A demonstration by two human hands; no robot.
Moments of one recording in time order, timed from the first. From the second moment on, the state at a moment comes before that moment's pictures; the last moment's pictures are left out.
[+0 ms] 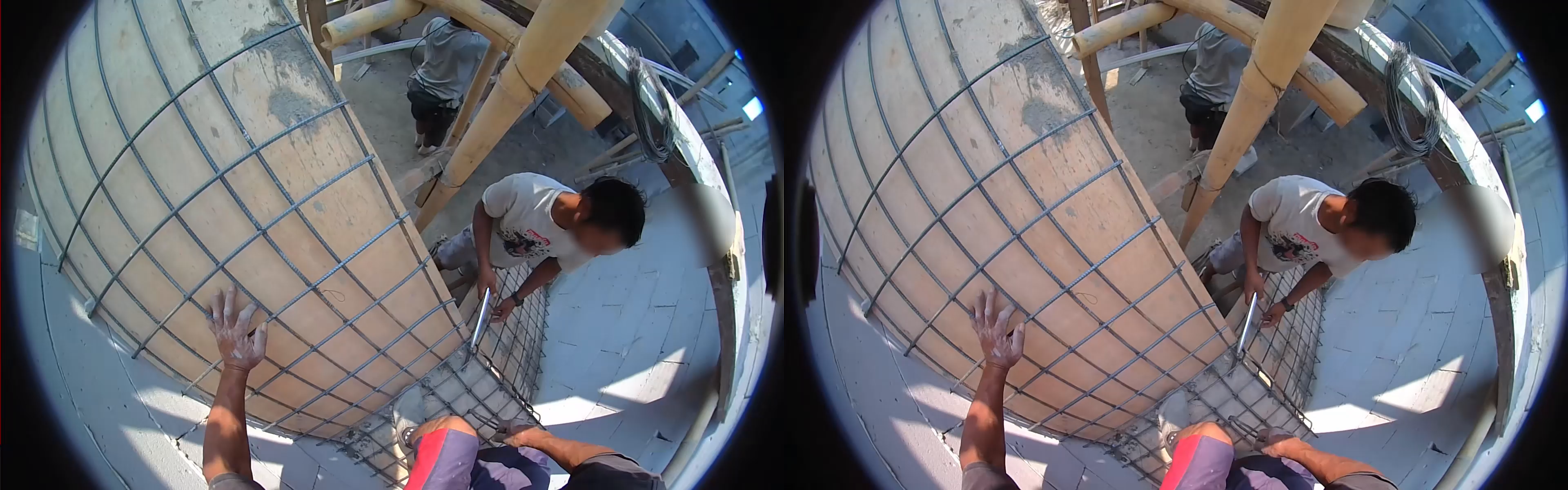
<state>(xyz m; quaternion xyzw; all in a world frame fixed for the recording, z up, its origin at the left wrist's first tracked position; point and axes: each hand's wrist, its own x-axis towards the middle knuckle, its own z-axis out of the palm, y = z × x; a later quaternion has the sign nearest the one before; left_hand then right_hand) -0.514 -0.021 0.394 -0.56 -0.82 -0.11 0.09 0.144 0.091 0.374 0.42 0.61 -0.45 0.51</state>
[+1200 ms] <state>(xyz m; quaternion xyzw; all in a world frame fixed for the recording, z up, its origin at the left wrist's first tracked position) -0.341 0.103 0.514 -0.36 -0.86 -0.33 -0.14 0.217 -0.053 0.549 0.72 0.36 -0.52 0.27</state>
